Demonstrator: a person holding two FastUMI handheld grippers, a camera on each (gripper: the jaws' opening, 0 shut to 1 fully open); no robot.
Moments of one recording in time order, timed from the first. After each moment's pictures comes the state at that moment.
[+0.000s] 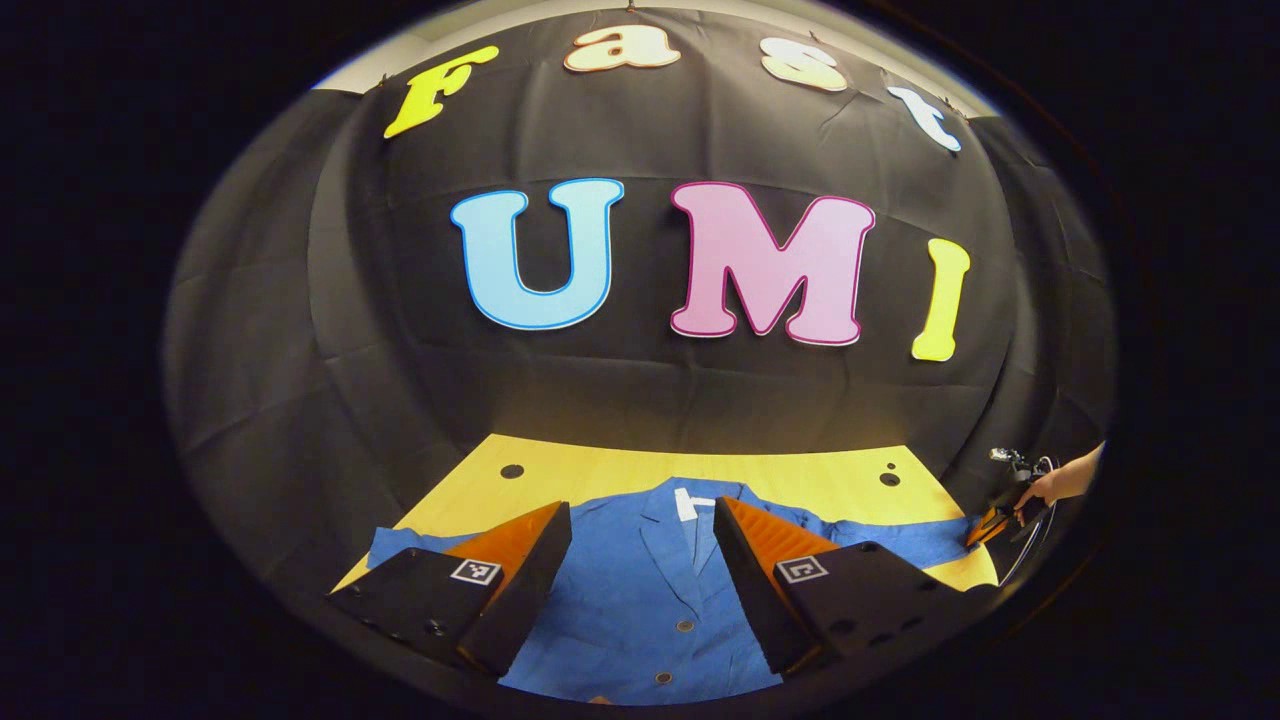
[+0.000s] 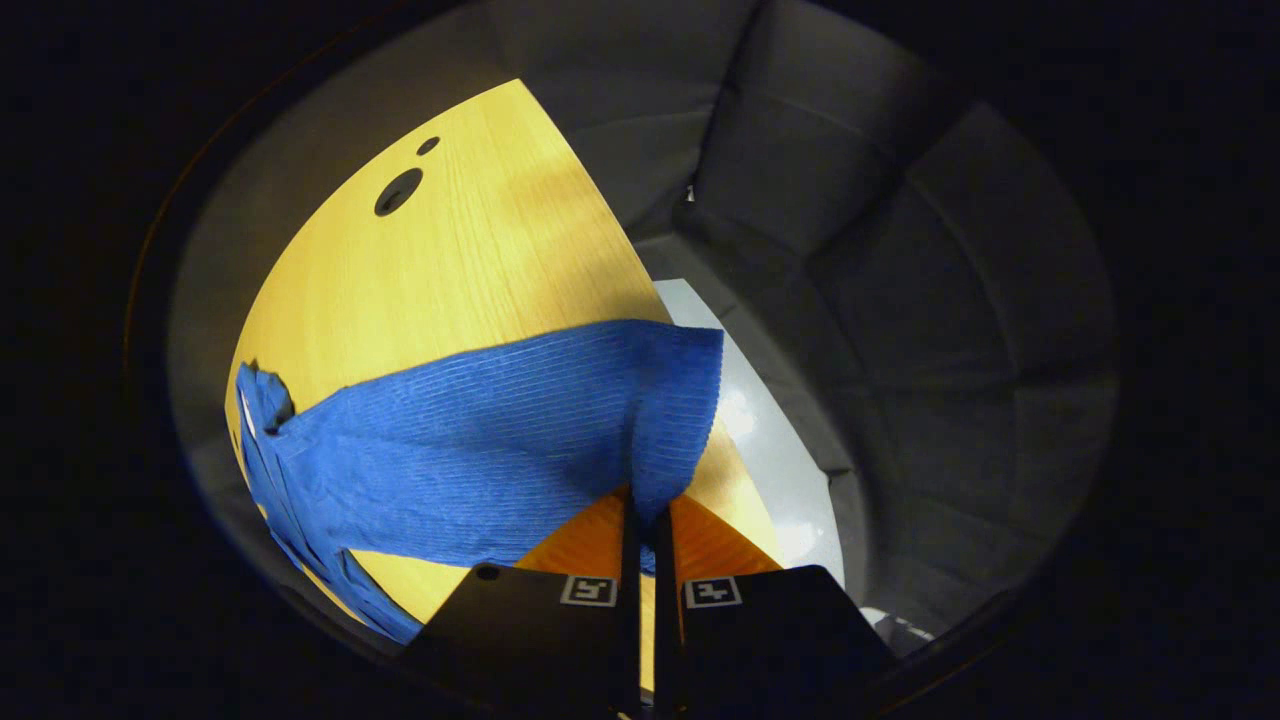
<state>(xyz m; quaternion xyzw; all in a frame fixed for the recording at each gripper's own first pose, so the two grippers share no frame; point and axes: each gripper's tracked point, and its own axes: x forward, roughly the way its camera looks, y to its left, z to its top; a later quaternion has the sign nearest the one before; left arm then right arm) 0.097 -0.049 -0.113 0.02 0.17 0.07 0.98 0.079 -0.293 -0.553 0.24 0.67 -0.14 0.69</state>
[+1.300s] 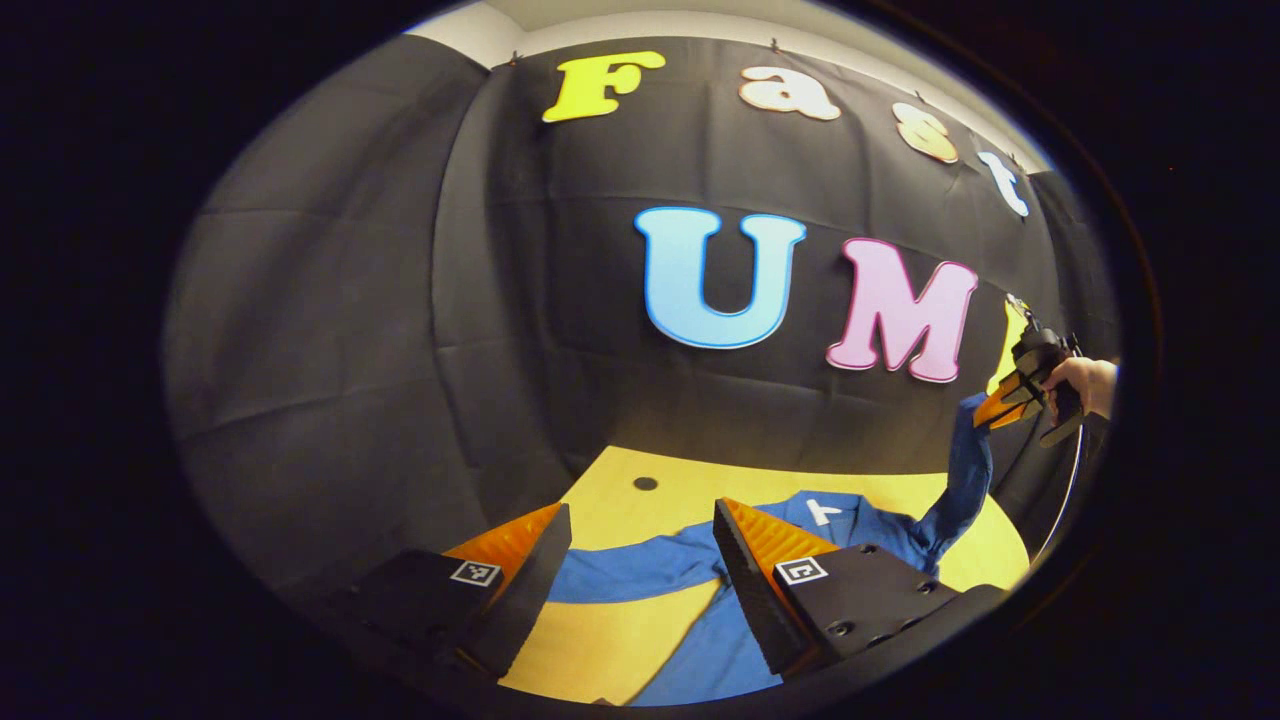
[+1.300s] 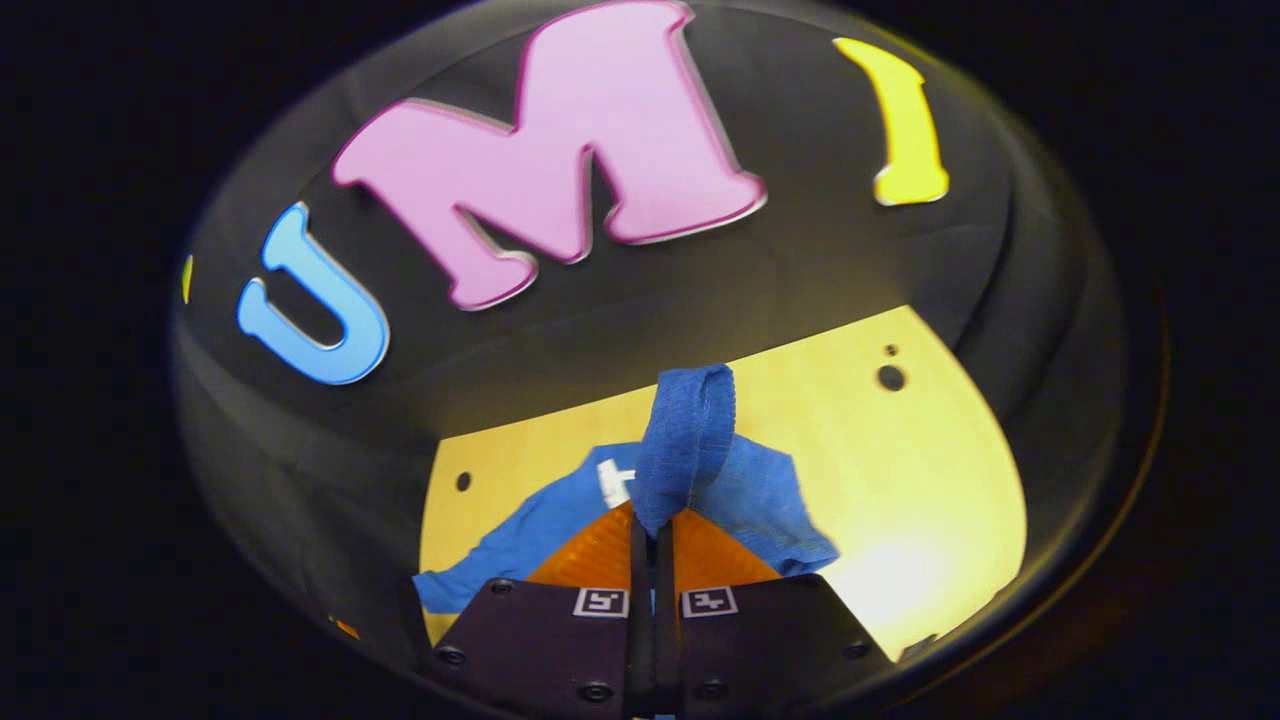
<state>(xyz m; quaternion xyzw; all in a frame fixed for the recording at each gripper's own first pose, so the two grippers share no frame) -0.008 0.225 -0.128 -0.04 0.13 0.15 0.98 0.247 0.141 -0.191 0.27 0.42 0.04 0.87</state>
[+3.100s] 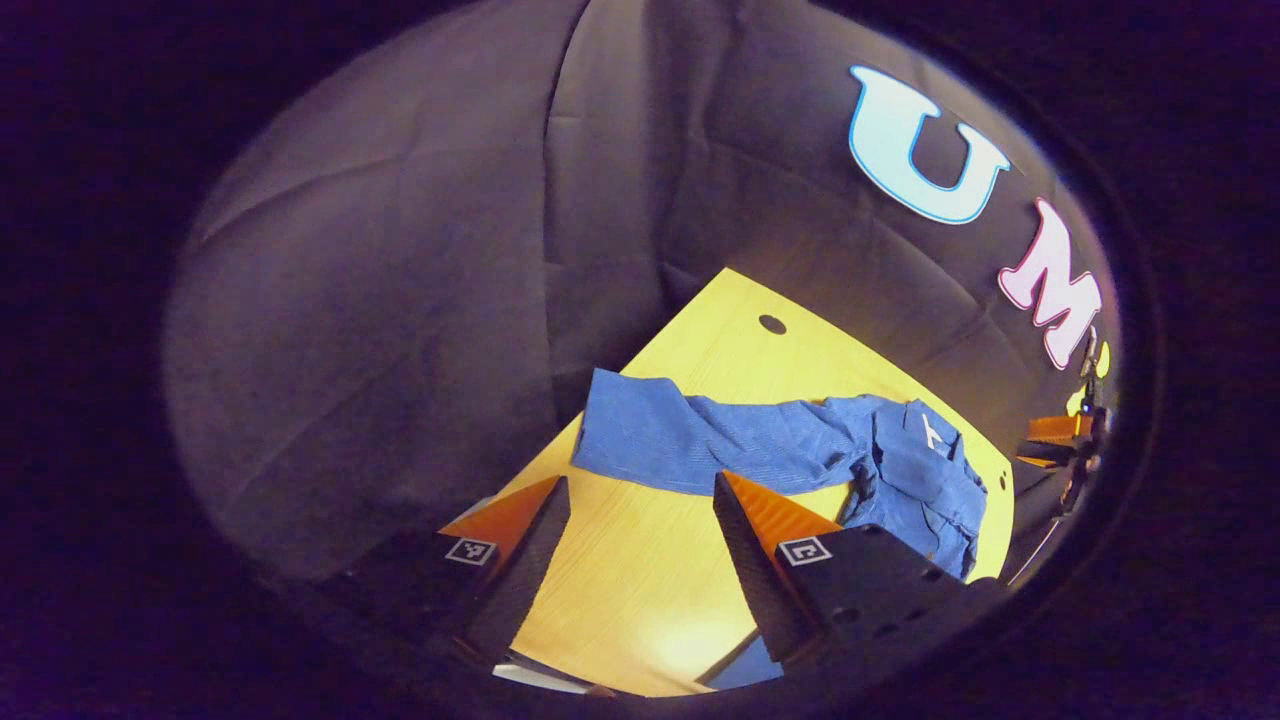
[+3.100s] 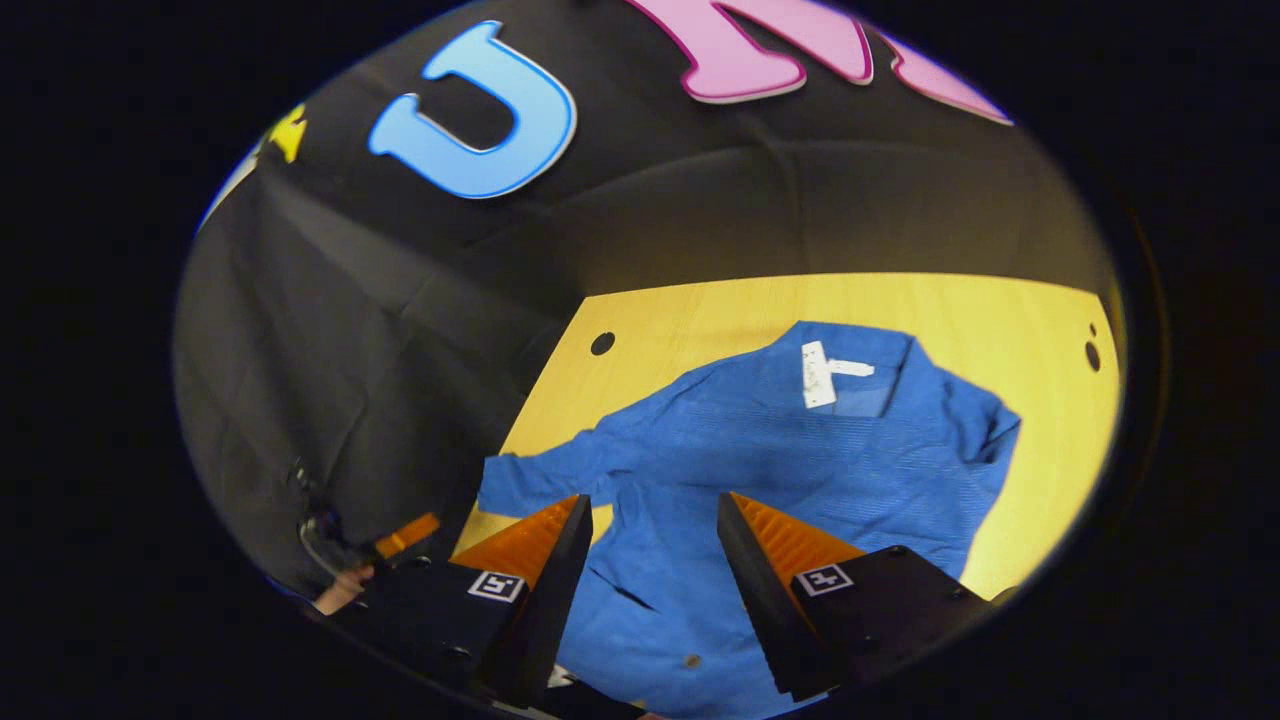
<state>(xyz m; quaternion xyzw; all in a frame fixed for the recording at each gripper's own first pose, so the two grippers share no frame) 0.018 0.355 -0.327 -0.21 0.38 0.18 0.88 0.159 0.284 -0.225 0.22 0.44 0.29 0.82</state>
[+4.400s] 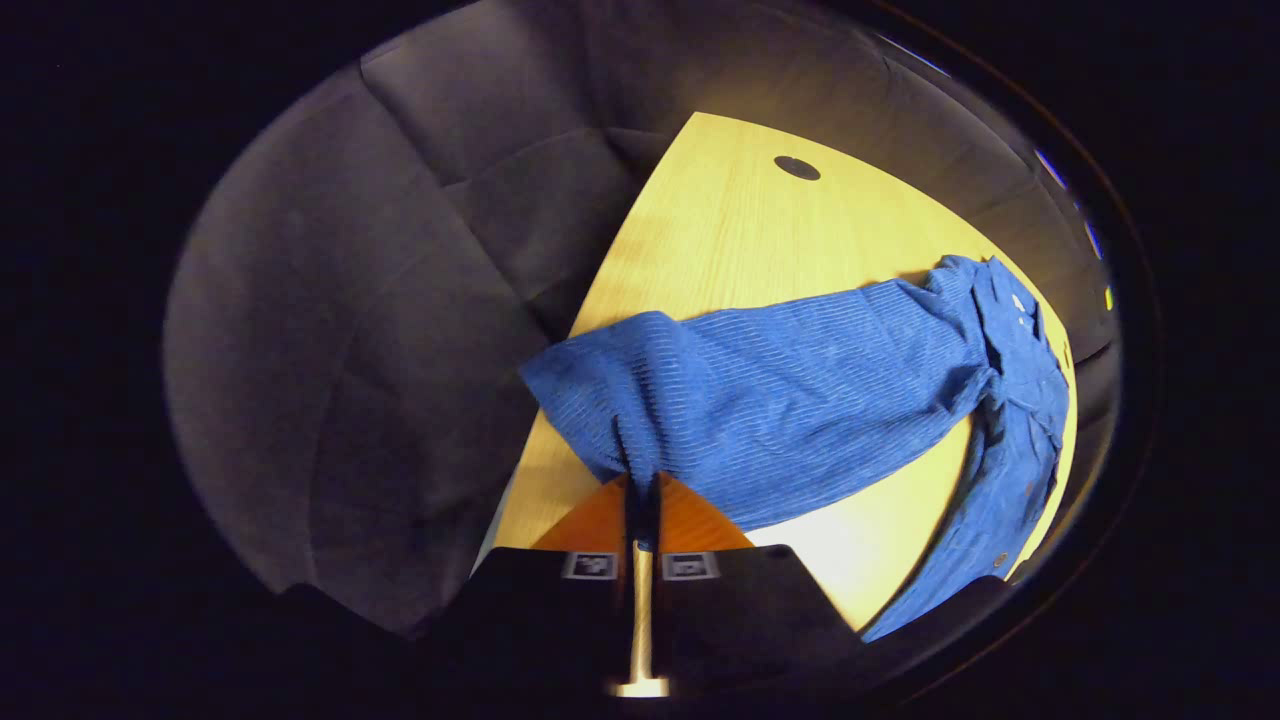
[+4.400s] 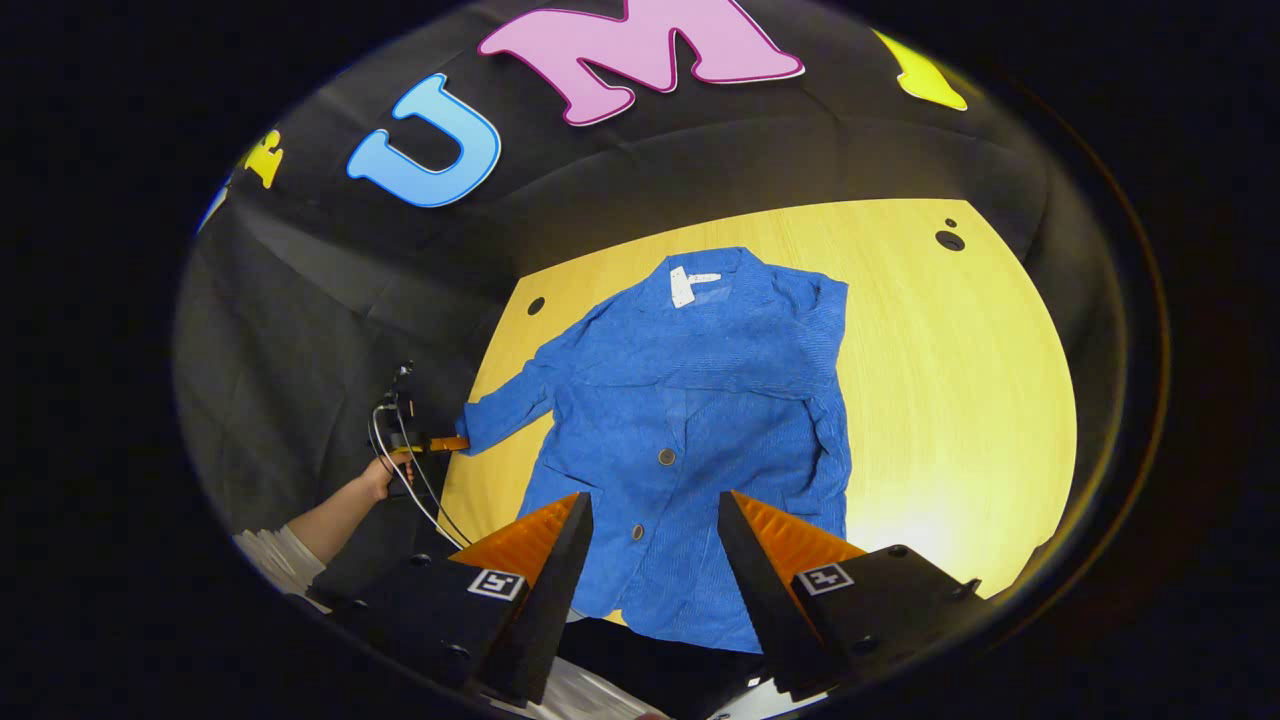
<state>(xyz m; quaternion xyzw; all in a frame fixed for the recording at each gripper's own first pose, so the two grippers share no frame) 0.111 0.394 -0.406 -0.12 0.58 0.11 0.80 0.007 0.168 -0.226 0.25 0.50 0.18 0.81</state>
